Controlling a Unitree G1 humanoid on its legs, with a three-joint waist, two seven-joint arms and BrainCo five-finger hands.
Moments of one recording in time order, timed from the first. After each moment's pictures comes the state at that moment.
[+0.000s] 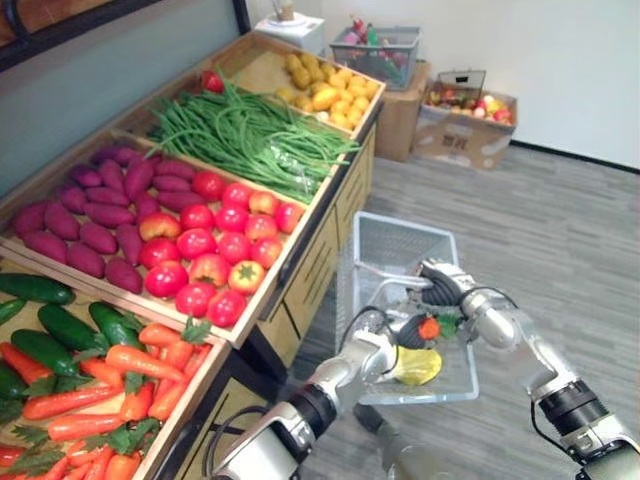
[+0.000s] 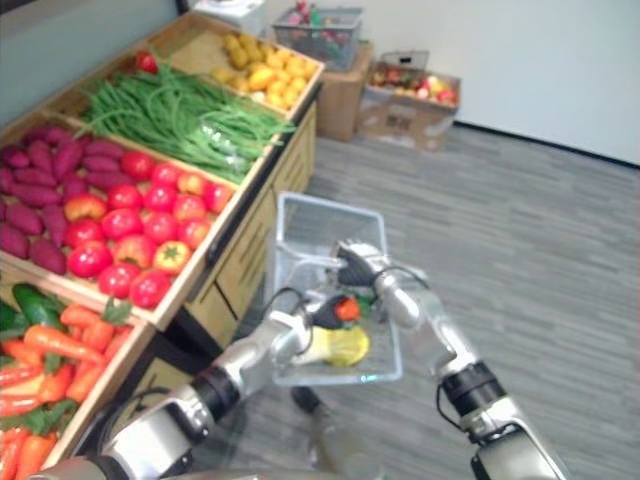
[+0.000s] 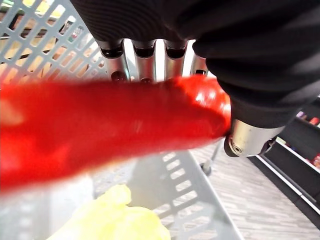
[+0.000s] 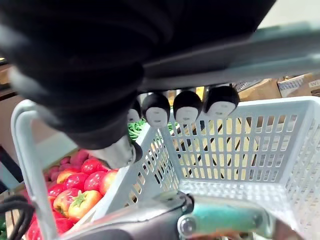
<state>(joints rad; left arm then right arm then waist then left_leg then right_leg) -0.51 0.00 -0.67 0.70 0.85 -0.08 0.15 -0.35 -0.51 0.36 0.17 -0.49 -0.16 0.11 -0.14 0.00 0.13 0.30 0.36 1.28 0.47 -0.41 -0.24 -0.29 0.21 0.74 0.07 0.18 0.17</state>
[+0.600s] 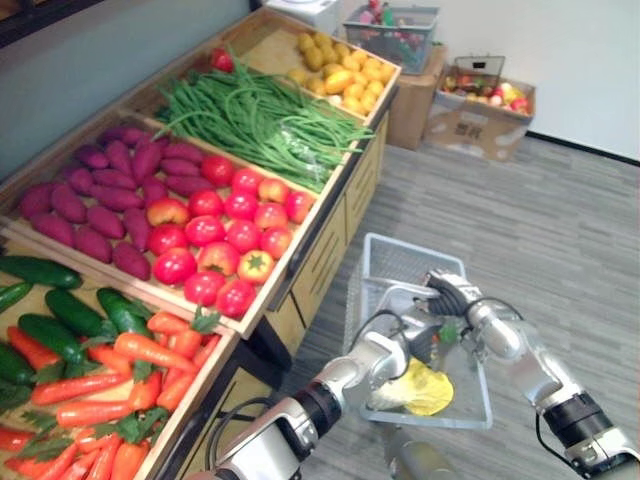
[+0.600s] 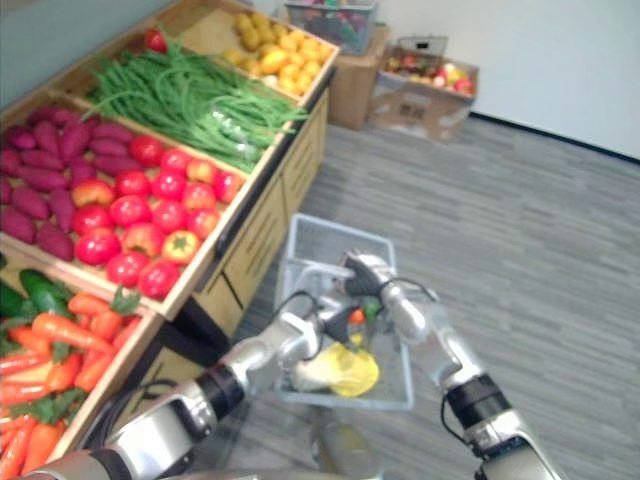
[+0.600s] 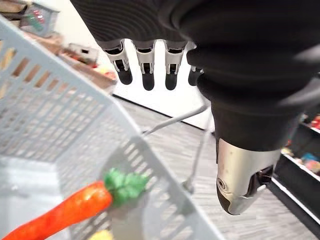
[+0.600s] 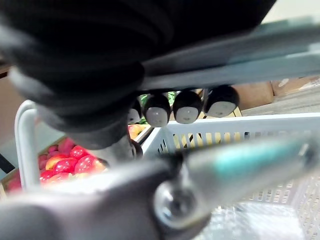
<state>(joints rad) -0.53 0.01 -0.86 0.53 0.84 -0.15 0.07 -0.25 -0.50 0.27 0.17 -0.49 -0.15 0.12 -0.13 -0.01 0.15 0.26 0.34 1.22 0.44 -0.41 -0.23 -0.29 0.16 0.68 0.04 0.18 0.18</state>
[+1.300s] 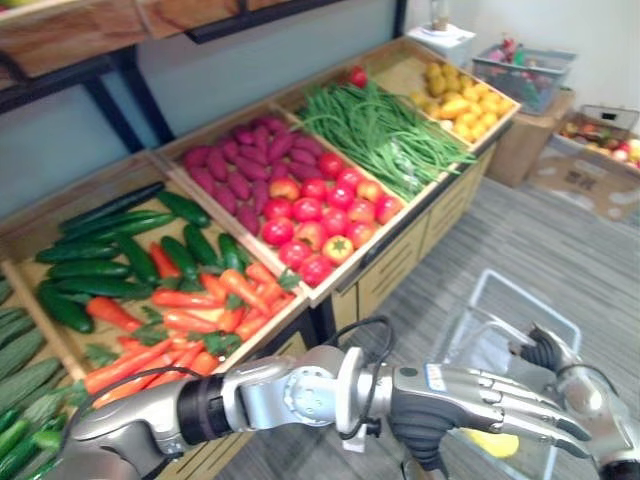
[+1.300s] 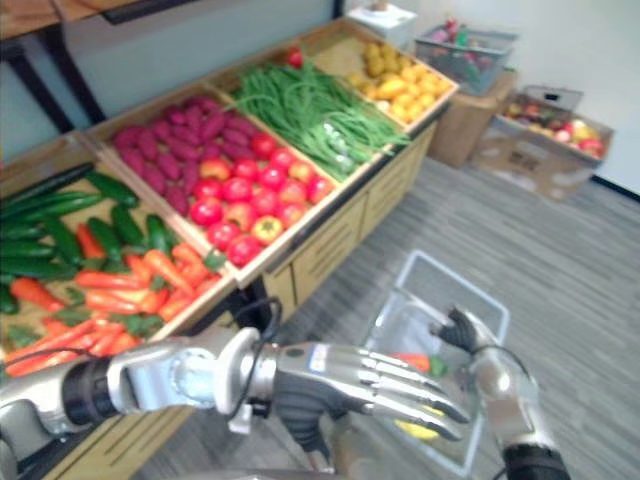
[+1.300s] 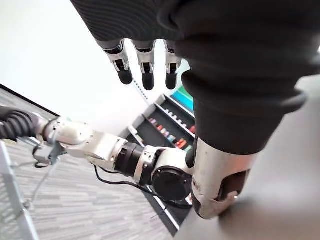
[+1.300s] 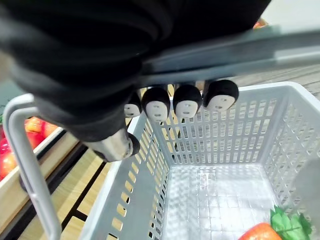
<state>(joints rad) -0.63 0.73 -1.07 -0.54 -0.06 -0.36 -0.20 0.07 -0.50 -0.18 0.41 -0.50 -0.11 0.11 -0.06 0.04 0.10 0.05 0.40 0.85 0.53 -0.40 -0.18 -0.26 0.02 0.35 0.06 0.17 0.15</state>
